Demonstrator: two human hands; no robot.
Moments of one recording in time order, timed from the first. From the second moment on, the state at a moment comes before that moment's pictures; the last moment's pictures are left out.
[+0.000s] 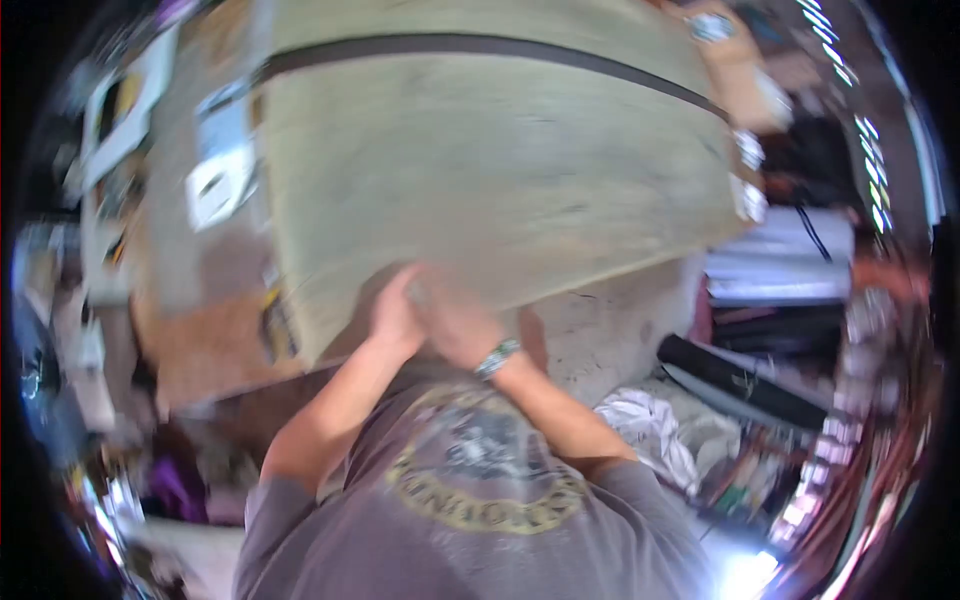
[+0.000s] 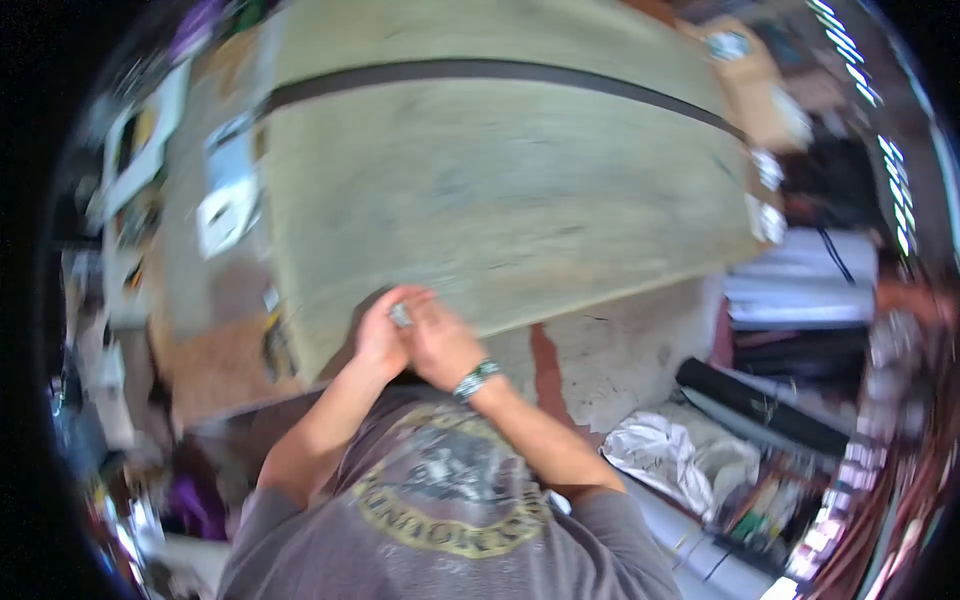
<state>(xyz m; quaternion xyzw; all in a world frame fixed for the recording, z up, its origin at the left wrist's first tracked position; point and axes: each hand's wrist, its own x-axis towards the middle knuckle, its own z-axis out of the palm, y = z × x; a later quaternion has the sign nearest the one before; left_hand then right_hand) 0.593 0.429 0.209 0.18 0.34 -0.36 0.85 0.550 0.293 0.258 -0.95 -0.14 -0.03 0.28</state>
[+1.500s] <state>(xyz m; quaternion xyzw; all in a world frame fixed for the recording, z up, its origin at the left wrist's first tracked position) 0.551 -0.529 0.239 0.56 -0.34 -0.57 0.50 0.237 -0.637 0.218 -0.57 0.62 -0.35 0.41</state>
